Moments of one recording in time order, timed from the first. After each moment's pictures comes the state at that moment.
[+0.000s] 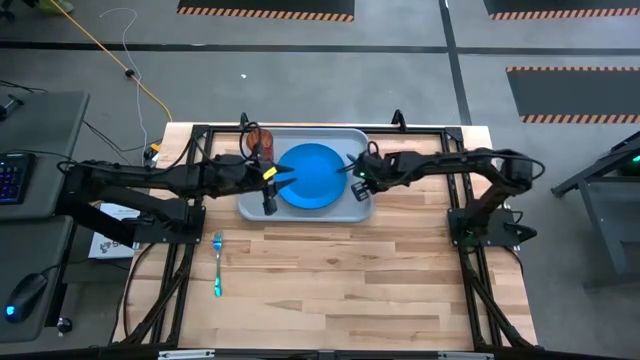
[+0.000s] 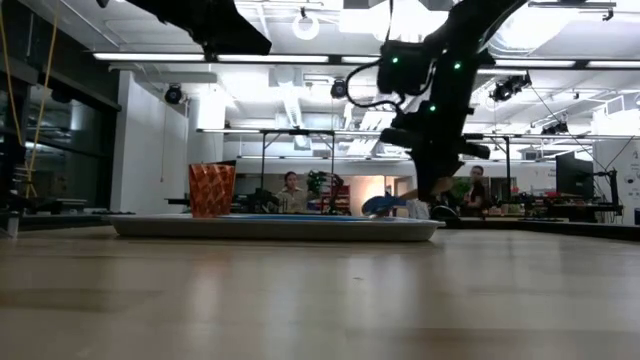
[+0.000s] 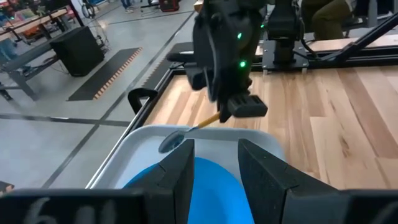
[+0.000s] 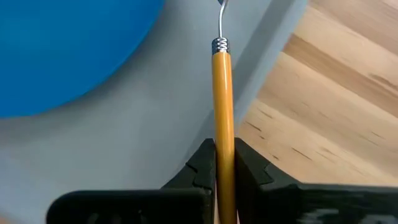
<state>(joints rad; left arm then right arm) 0.06 1.05 0.77 -0.03 -0.27 0.13 -0.27 1.65 1.04 -0.67 0.23 0.74</state>
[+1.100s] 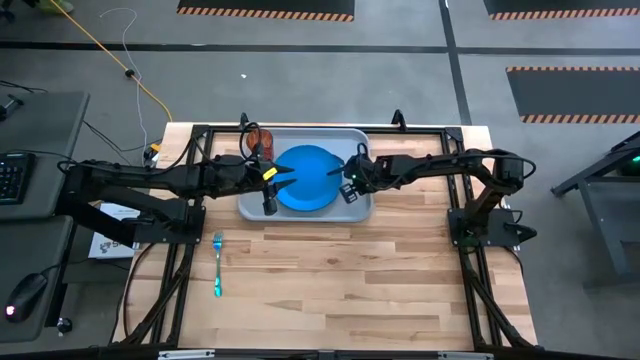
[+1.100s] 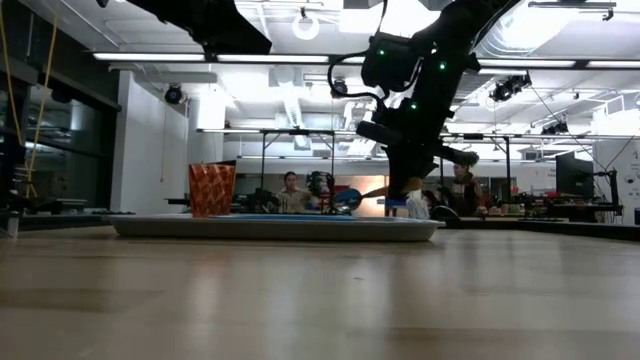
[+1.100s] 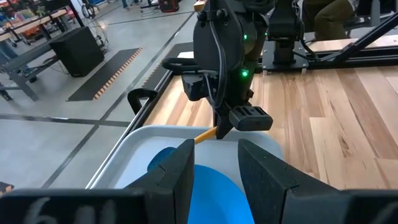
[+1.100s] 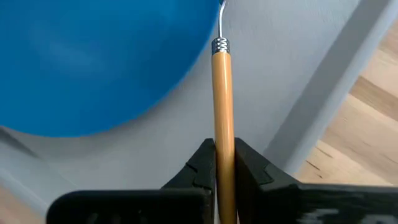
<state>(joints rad) 0.06 1.05 0.77 -0.02 -0.27 0.13 -0.23 1.70 1.07 -0.52 0.22 0.71</state>
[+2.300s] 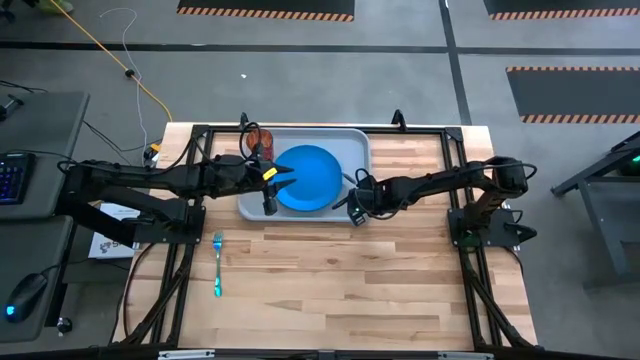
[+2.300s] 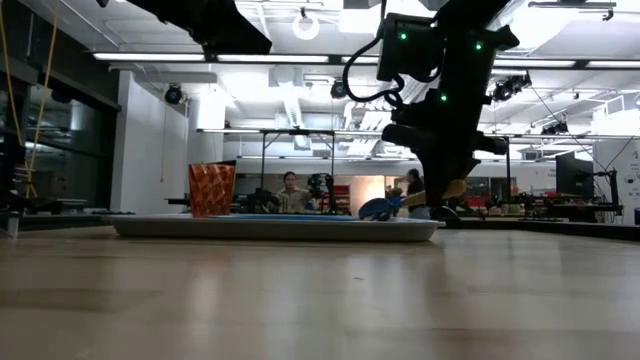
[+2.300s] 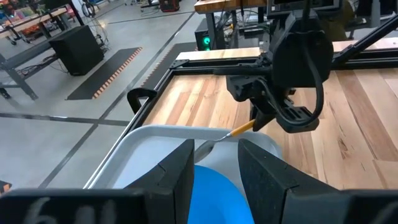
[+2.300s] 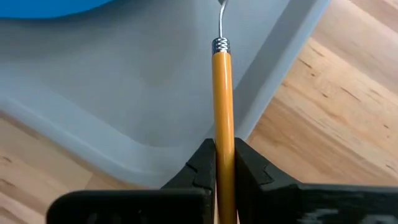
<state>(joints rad) 0.06 1.05 0.77 -0.02 -0.27 0.12 -0.02 1.69 1.05 -0.73 0.32 0.94</state>
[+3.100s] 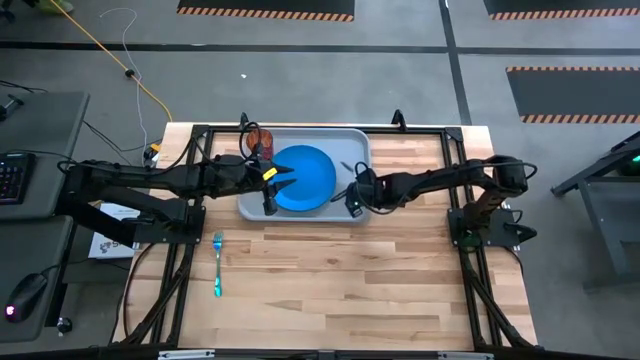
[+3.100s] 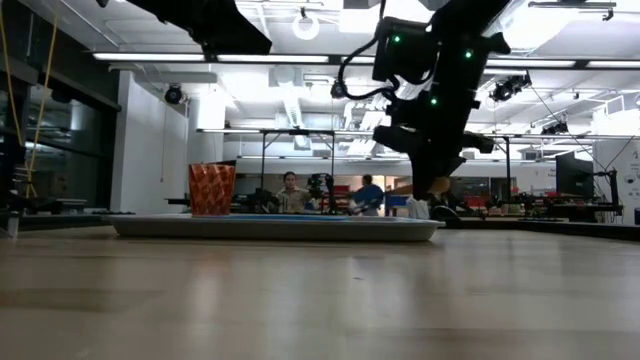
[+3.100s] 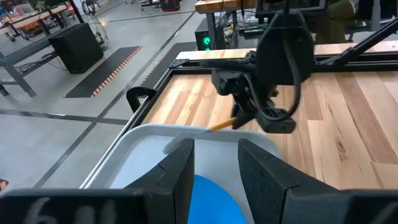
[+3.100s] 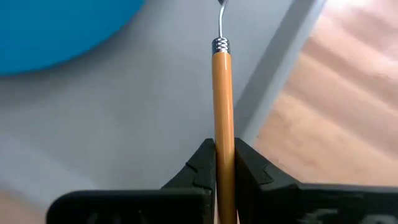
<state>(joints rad) 0.06 1.05 0.77 -0.03 -0.27 0.11 -0.06 1.69 1.05 -0.67 0.44 0.89</state>
